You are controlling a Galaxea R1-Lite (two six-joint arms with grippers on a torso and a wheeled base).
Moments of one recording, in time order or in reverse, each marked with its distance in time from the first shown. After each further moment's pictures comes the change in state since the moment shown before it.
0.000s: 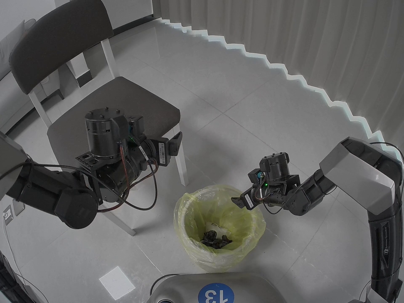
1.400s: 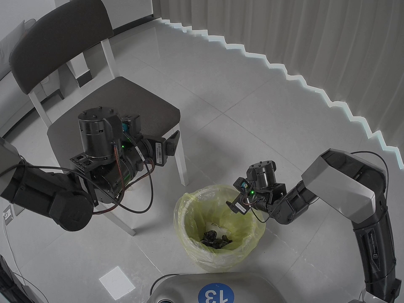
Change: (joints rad) left arm 0.000 -0.029 0.030 -0.023 0.002 0.044; right arm 0.045 0.119 -0.084 -0.091 -0.097 -0.292
